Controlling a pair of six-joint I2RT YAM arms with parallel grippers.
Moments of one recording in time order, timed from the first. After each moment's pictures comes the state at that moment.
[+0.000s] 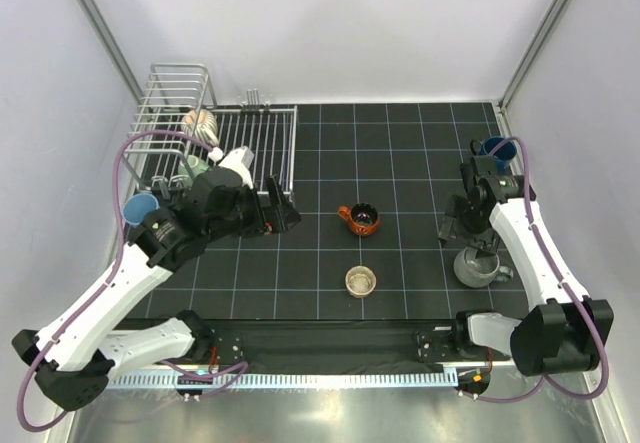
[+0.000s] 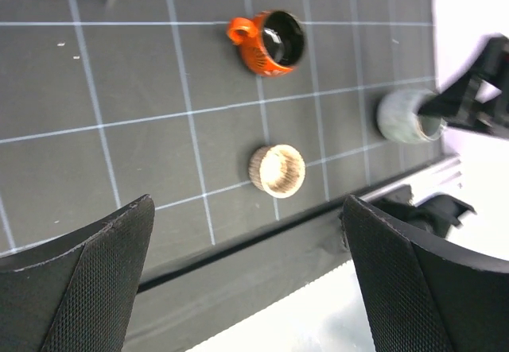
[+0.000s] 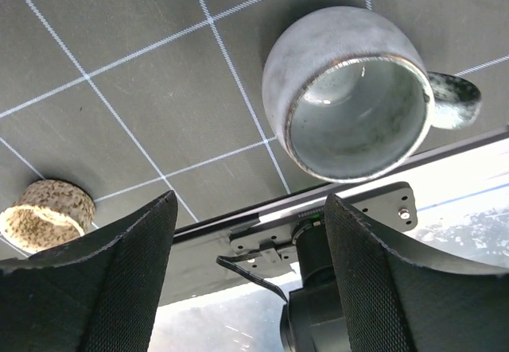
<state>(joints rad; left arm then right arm) -0.74 1.00 1.20 -0.85 -0.07 -0.75 0.07 1.19 1.06 -1.23 0.14 0.45</state>
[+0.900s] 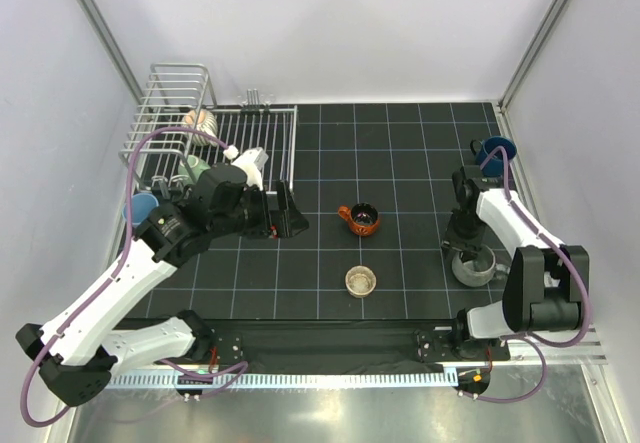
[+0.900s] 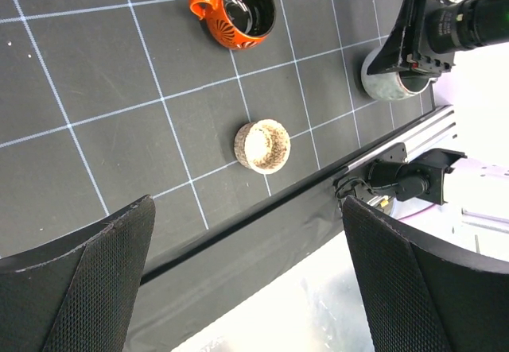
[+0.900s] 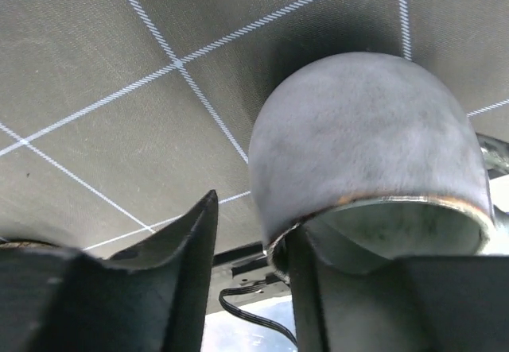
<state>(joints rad) -0.74 1.02 1.21 -0.83 0.07 -0.67 0.01 1.41 0.92 -1.04 0.12 0.45</state>
